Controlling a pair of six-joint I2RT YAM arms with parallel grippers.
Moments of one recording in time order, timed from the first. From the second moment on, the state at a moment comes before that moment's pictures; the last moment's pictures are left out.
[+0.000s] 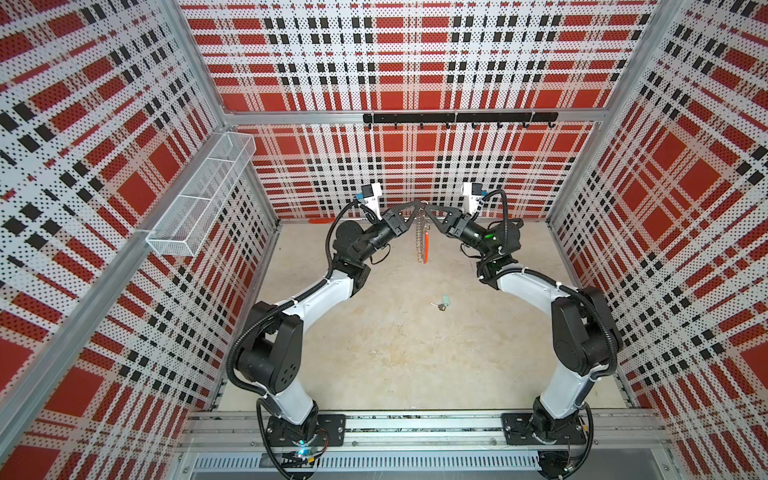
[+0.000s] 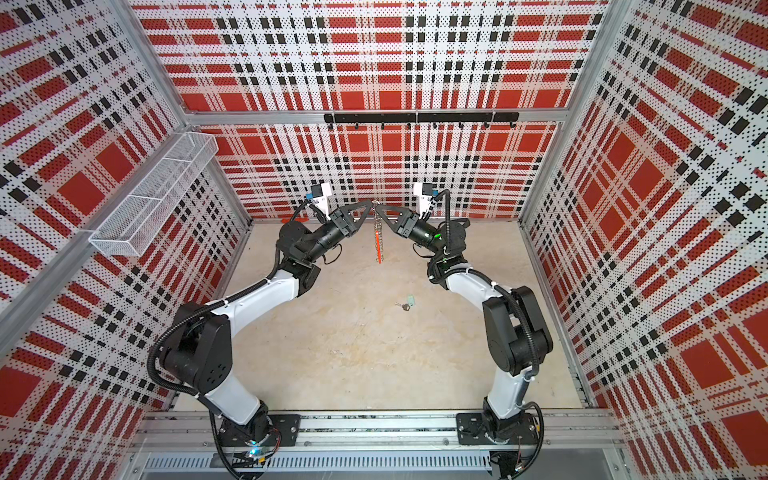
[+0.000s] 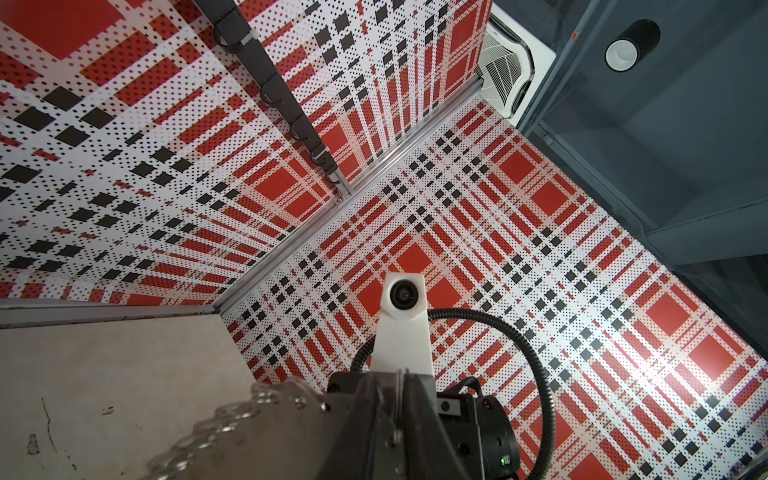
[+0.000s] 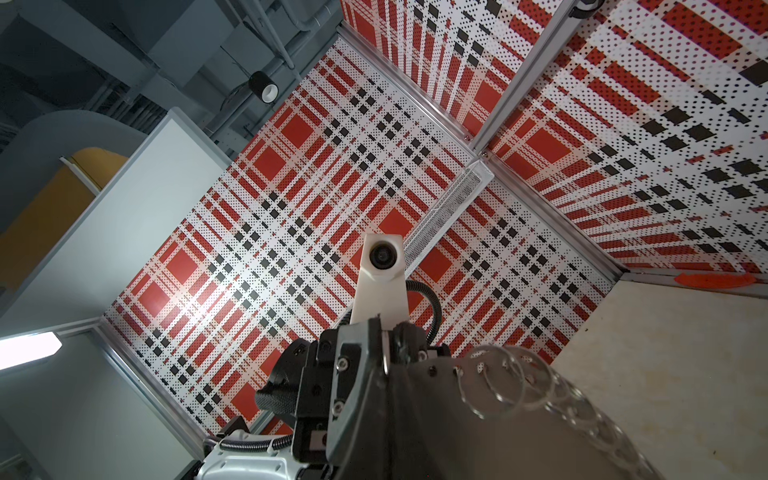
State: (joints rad) left arm -0.44 1.68 1.20 0.90 0.50 -1.12; right arm 0.39 1.79 1.24 1.13 -0.74 1.30
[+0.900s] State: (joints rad) left arm -0.45 1.68 1.20 0.90 0.48 -1.15; right arm 0.37 1.73 1.18 1.11 -0.71 1.29
